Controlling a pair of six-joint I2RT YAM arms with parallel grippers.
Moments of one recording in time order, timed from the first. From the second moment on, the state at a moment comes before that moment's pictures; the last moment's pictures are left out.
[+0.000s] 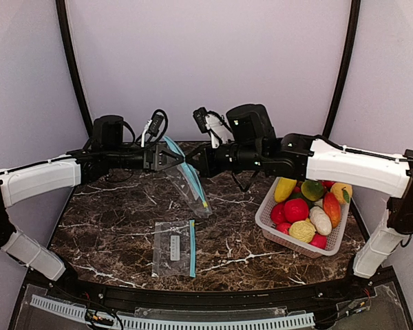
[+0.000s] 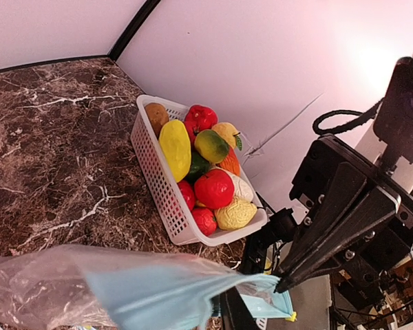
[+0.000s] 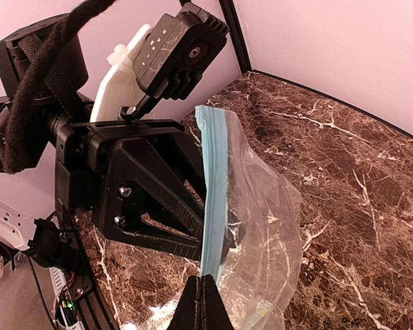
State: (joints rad) left arm -0.54 1.40 1.02 0.07 0.79 -0.52; right arm 1.06 1.64 1.49 -0.24 -0.03 0.34
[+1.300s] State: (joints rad) left arm -0.78 1.31 1.06 -0.24 0.56 -0.59; right arm 1.13 1.55 1.37 -0.47 0.13 0.40
